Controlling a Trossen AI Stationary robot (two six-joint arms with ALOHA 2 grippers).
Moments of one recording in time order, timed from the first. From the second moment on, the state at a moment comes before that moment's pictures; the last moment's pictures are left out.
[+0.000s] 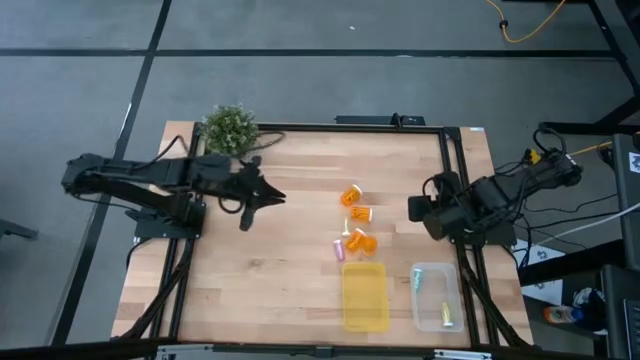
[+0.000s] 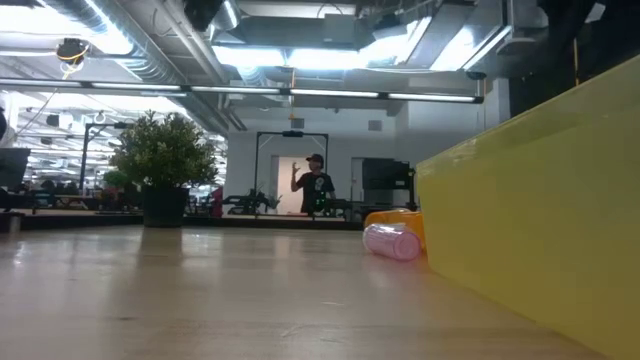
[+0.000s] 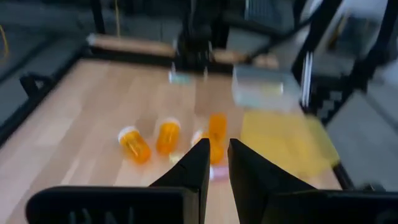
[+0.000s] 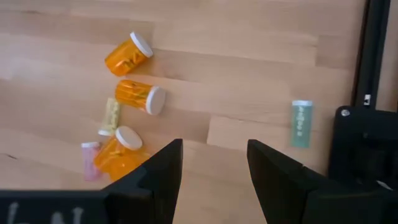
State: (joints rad) left arm -0.03 0.92 0.84 -0.24 -0.01 -0.16; right arm 0.44 1.14 1.19 -1.51 0.44 1.88
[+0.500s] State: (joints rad) left arm -0.01 0.72 0.32 0.11 -0.03 -0.22; right arm 0.36 1.14 1.19 -1.45 0.44 1.88
